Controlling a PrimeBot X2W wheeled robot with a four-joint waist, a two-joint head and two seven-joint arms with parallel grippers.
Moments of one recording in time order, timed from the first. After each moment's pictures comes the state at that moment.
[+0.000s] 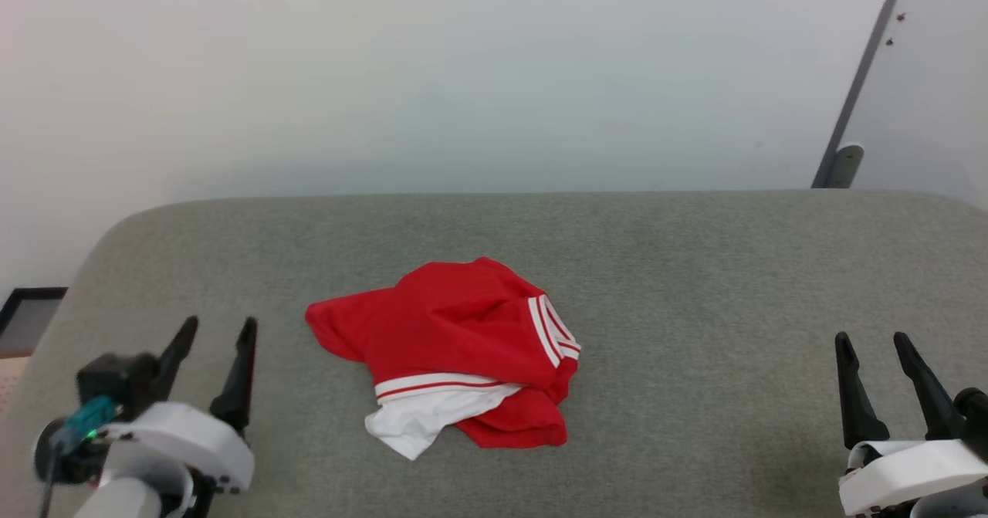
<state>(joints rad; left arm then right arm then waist) -0.26 0.55 -0.38 0.37 -0.69 0.04 -0.25 -0.09 -0.20 -0.02 0.26 0.31 0.13 -0.24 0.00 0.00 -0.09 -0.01</state>
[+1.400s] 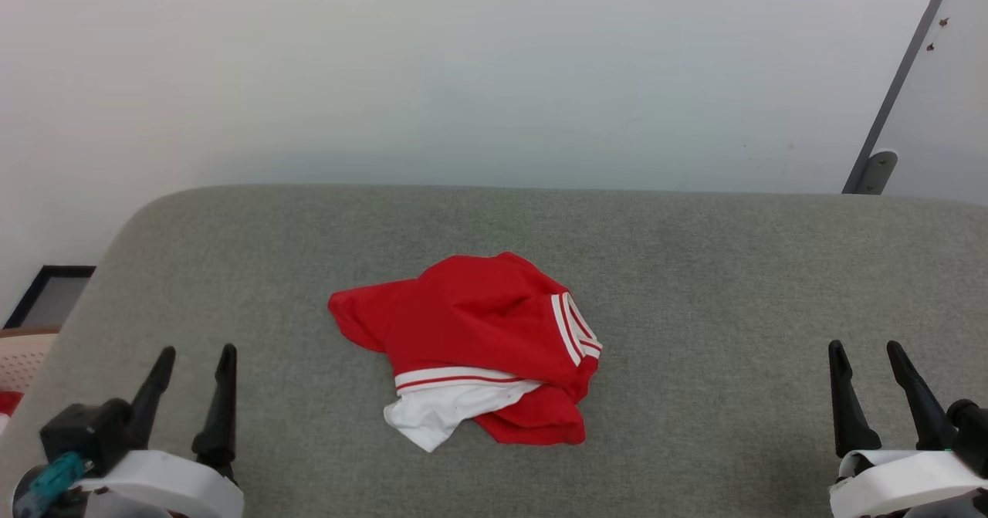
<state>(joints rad) -0.05 0.53 -0.22 0.15 -0.65 0.09 -0.24 -0.07 -0.17 -0.03 0.25 0.30 0.13 -0.26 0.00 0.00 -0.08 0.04</state>
